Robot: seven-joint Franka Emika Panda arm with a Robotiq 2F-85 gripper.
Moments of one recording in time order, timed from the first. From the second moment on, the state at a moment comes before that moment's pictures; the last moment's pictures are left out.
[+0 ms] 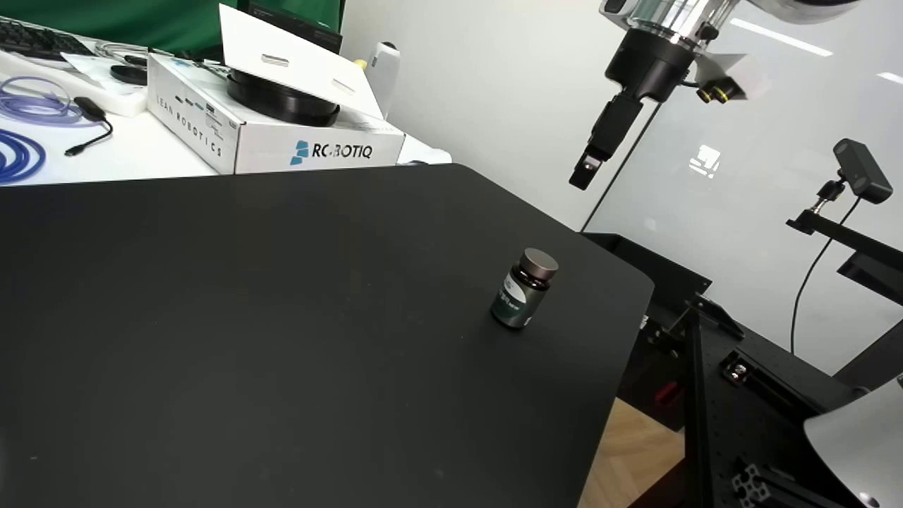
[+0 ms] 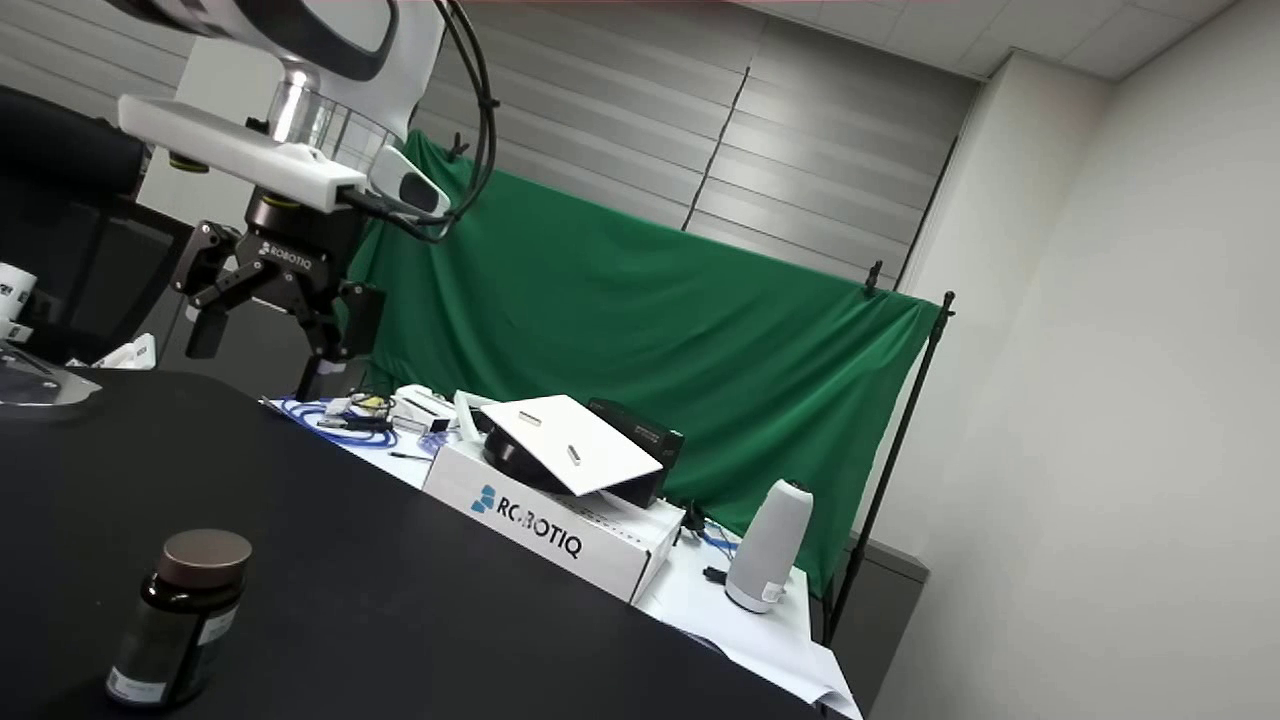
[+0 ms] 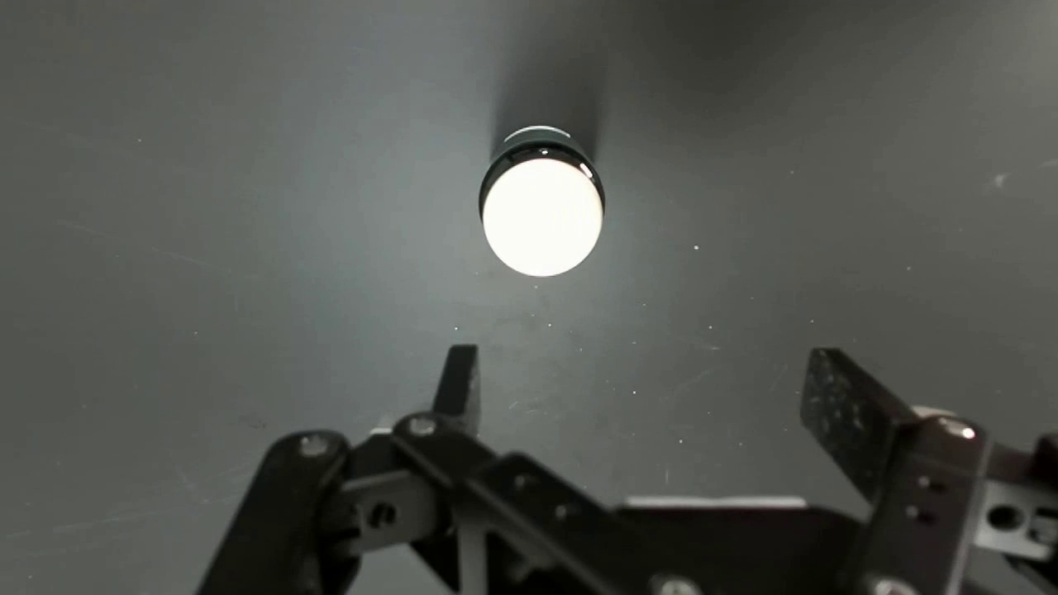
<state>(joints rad) 0.01 -0.13 -0.04 -2.64 0.00 2.56 -0.22</state>
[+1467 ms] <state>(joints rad) -0.03 0.13 -0.05 -2.65 -0.04 2.75 -0.22</state>
